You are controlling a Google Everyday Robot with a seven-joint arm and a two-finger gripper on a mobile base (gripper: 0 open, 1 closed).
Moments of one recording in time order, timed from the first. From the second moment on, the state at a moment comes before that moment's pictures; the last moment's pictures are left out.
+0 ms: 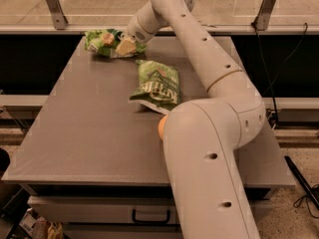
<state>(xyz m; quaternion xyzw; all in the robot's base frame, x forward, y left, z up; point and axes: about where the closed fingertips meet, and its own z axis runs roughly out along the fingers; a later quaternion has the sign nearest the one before) 0.845 0.113 0.849 -0.62 0.68 0.12 0.38</state>
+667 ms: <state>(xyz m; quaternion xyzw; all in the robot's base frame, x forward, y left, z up) 0.832 0.112 0.941 -0.63 0.66 0.06 0.41</state>
